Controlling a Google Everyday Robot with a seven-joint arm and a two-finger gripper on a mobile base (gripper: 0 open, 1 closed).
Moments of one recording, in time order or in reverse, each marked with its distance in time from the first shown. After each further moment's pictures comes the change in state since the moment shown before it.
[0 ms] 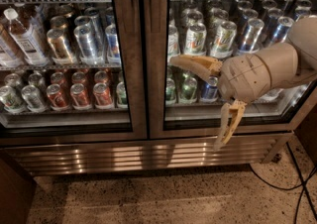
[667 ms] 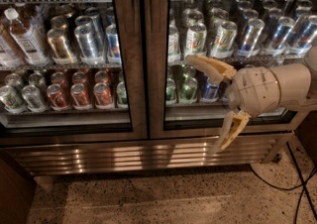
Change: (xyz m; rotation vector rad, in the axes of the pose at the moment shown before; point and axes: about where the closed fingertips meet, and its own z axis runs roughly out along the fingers) arm 0.006 0.003 -0.012 0.202 -0.041 -0.043
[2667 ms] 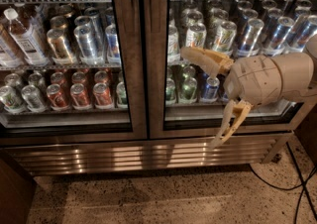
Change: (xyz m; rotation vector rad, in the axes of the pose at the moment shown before) arm -0.031 -0.010 0.009 -0.020 -0.031 0.127
